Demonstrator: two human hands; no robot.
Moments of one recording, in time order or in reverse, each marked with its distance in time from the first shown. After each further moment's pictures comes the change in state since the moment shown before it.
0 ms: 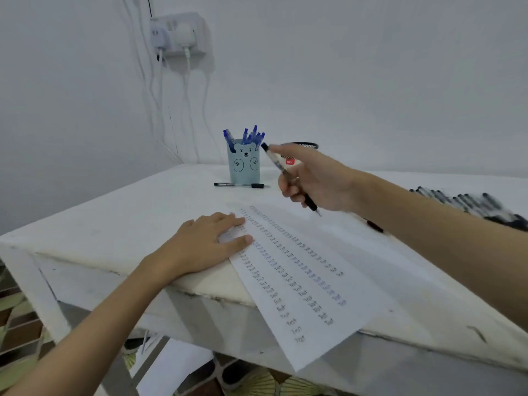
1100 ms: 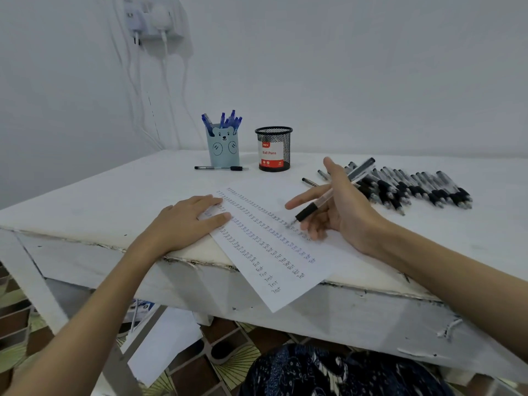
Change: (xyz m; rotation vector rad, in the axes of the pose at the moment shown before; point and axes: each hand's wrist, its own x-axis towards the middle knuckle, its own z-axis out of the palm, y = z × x) left_hand -0.016 0.017 0.006 -0.095 0.066 -0.043; right_hand -0.091 0.066 0.011 0.296 0.302 -0.085
